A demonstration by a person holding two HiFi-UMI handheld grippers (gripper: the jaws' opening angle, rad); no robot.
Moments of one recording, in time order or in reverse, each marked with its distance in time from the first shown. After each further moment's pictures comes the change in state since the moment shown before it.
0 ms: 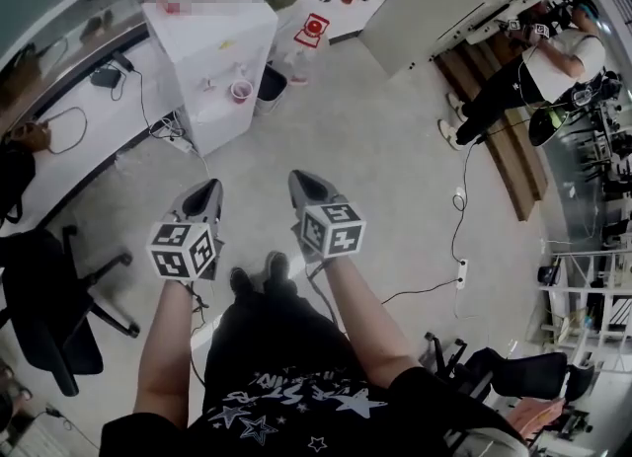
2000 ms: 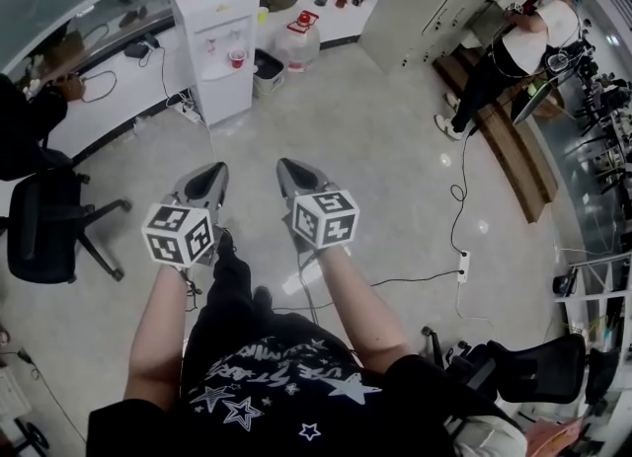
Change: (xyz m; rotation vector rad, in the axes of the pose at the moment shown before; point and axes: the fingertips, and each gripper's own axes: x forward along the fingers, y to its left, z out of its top) left arm -0.197 -0.285 -0.117 0.143 -0.152 0.000; right arm -0.319 0.052 -0.104 -0.068 -0.171 0.203
